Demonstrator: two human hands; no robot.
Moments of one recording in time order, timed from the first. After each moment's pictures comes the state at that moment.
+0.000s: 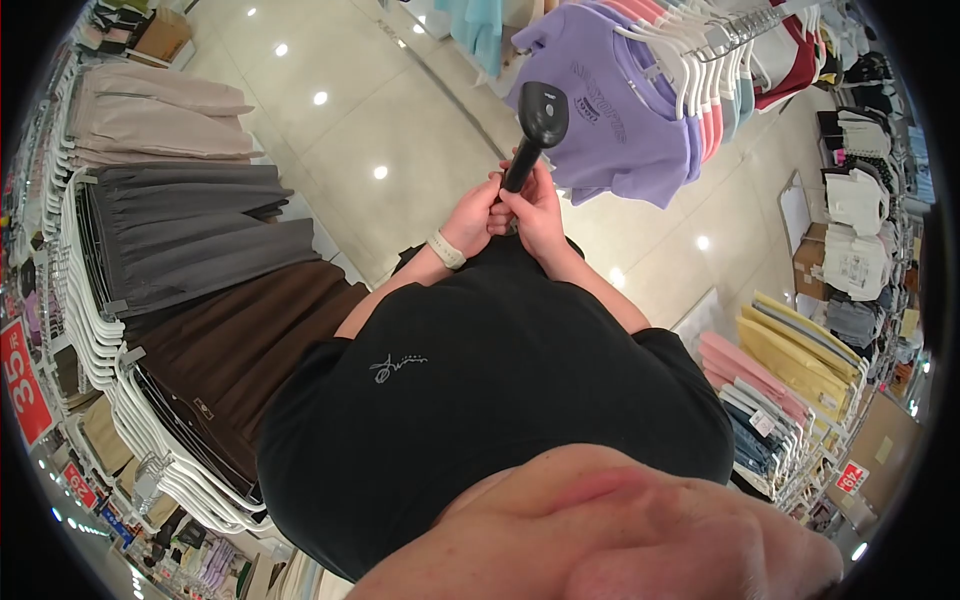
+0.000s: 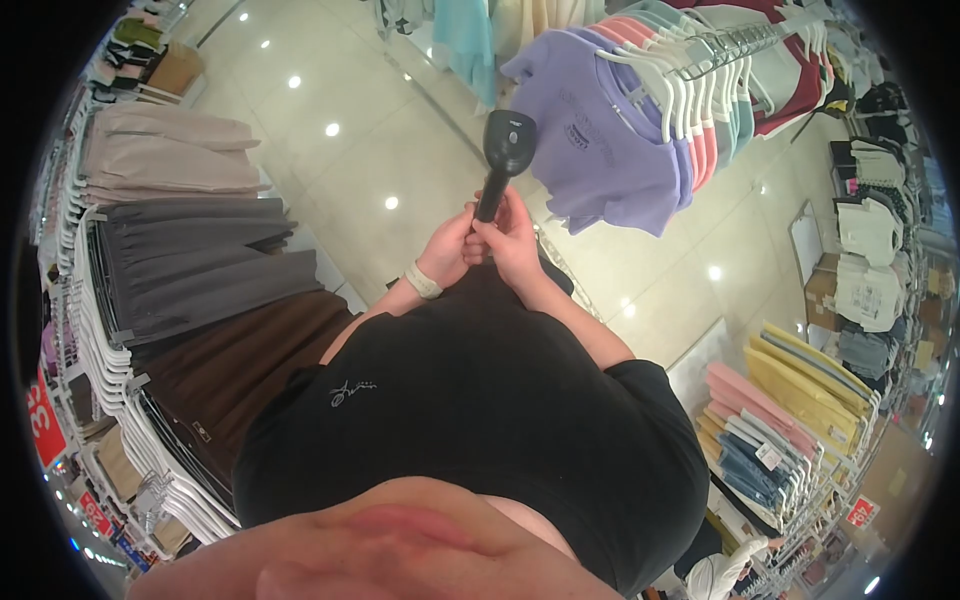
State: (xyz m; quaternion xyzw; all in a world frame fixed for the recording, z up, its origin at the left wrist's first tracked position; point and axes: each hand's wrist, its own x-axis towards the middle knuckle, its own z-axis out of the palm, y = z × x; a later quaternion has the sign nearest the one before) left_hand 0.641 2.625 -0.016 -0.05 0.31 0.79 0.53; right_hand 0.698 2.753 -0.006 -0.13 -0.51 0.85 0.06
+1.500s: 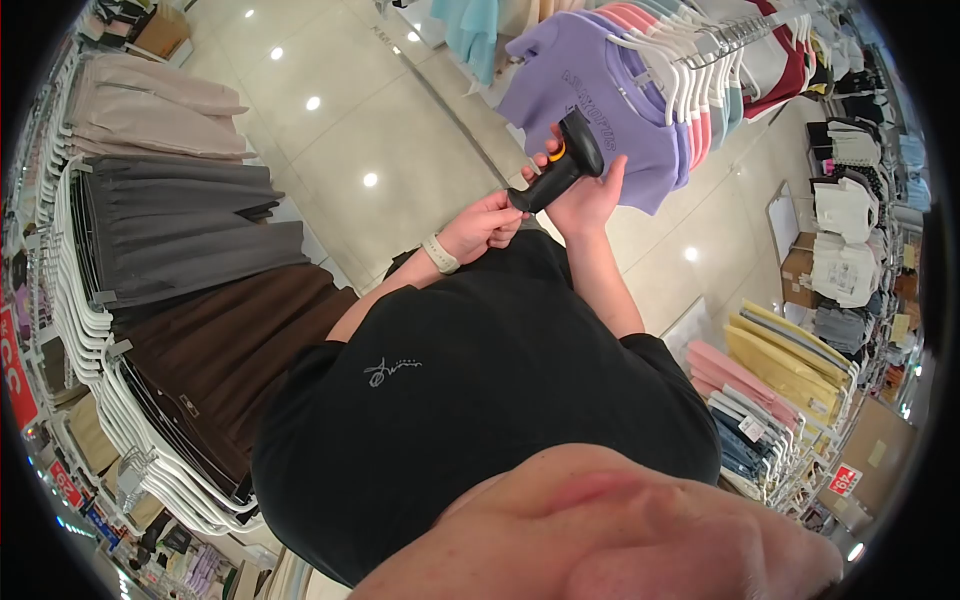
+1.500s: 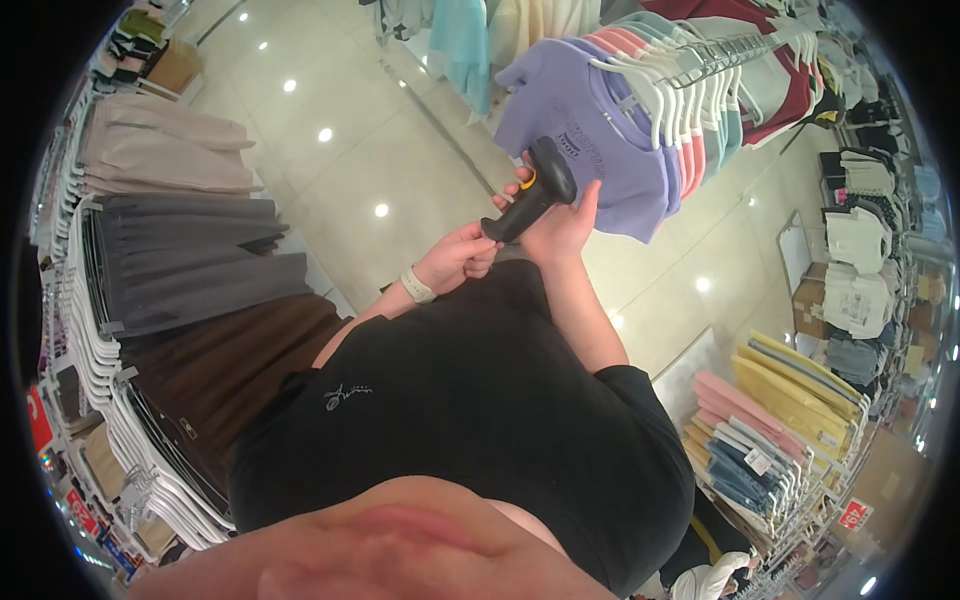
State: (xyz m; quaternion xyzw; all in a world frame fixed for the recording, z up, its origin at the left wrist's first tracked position) left_hand 0.652 2.628 -0.013 0.06 0.30 0.75 0.58; right_hand 0.688 2.810 0.054 -0.07 -0.20 0.98 0.06
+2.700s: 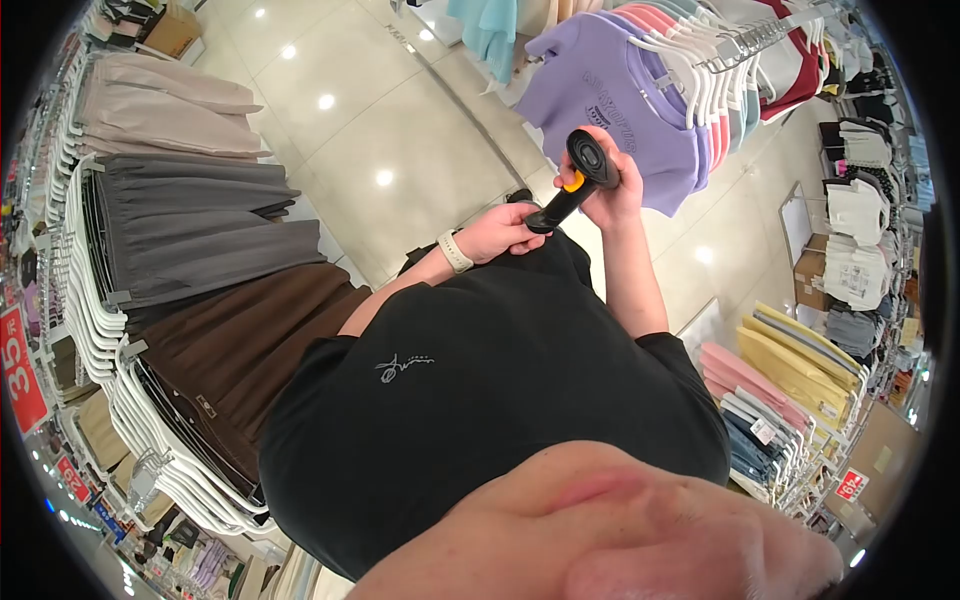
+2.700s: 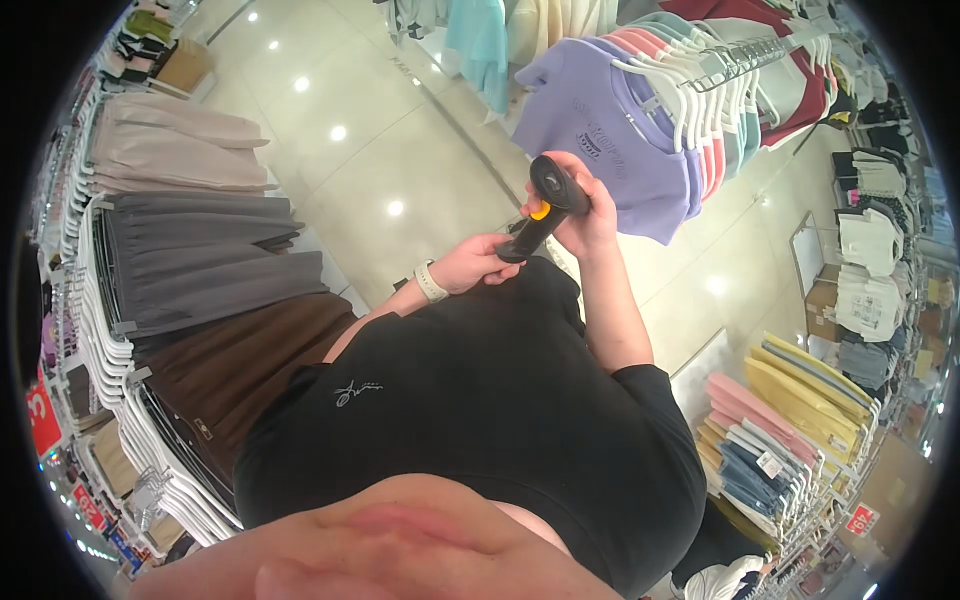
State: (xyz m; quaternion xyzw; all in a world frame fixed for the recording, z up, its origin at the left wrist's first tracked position) left_hand 0.646 2.616 -0.016 0.18 0.36 0.71 0.58; right_hand 0.672 2.832 0.053 0.01 -0.33 0.94 -0.01
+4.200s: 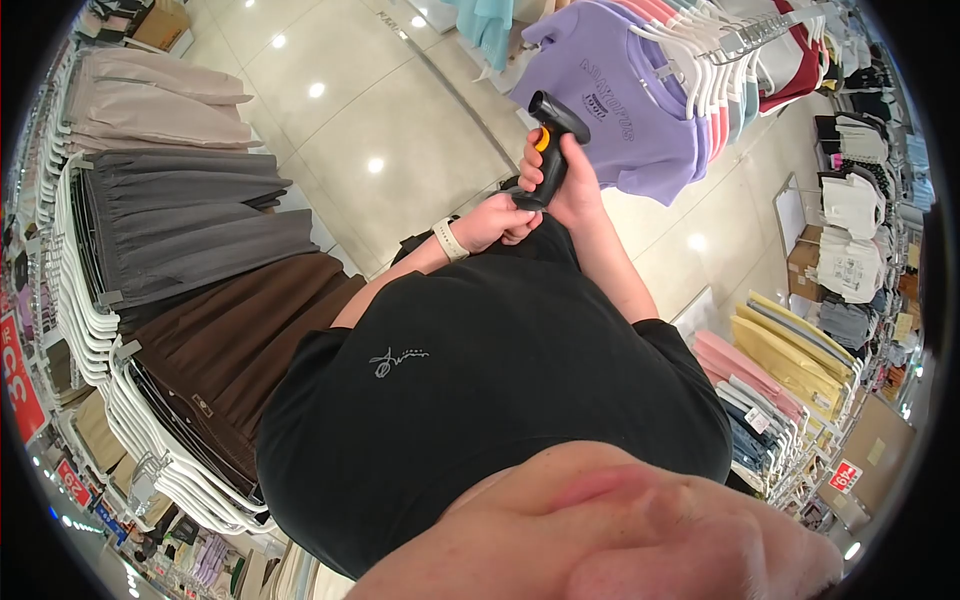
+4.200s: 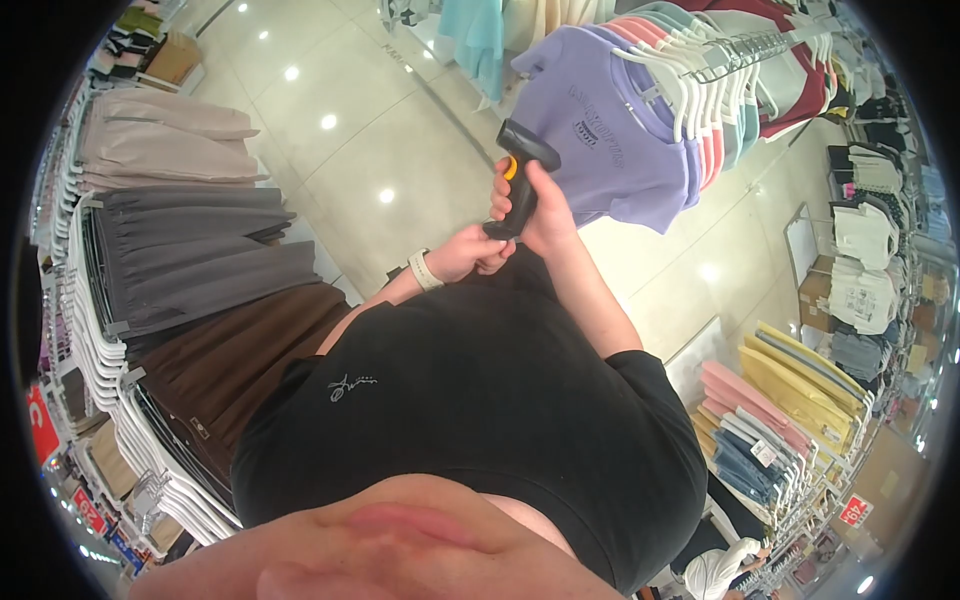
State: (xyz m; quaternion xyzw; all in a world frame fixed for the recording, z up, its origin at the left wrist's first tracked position) left_hand 0.643 2.612 -0.026 0.17 0.33 0.71 0.60; right_hand 0.668 2.785 0.038 -0.08 -0.27 0.96 -0.08
